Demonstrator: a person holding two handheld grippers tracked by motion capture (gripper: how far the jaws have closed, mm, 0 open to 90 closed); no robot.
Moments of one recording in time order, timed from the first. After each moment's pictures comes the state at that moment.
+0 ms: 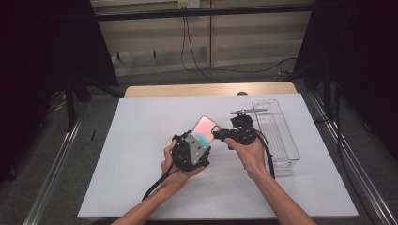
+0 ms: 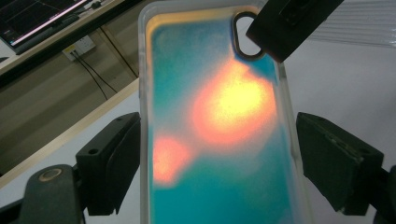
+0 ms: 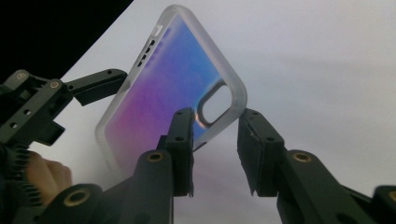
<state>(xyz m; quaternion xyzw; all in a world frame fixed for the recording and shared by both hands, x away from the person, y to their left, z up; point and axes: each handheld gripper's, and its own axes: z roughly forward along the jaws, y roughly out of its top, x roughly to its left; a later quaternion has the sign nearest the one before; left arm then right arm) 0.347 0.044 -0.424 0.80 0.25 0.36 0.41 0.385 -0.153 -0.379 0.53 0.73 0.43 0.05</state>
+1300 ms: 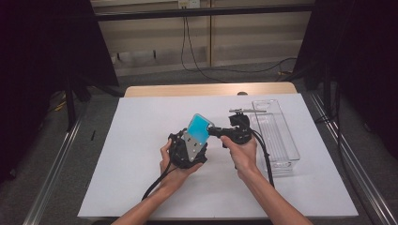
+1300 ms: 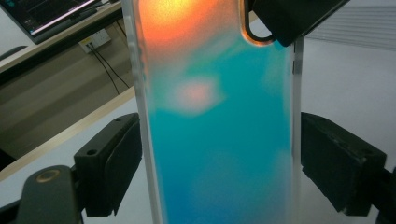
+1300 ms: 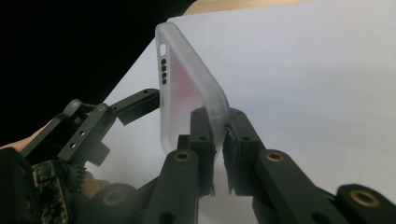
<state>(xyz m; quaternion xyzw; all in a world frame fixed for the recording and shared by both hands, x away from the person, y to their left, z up) 0.355 0.053 -0.425 0.78 0.28 0.37 0.41 0.383 -0.141 -0.374 0.54 0.68 0.49 0.03</state>
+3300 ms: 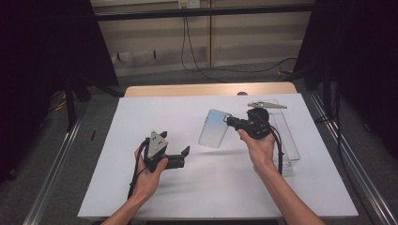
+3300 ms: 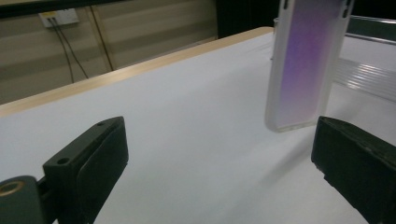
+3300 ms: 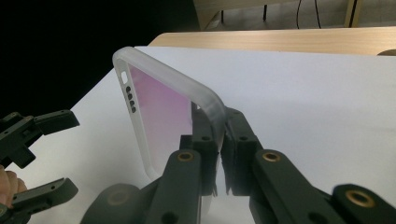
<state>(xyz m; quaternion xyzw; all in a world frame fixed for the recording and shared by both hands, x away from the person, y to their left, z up) 0.356 0.132 -0.420 0.75 0.33 0.26 0.51 0.382 -0.186 -0.358 0.53 0.68 0.49 0.13</state>
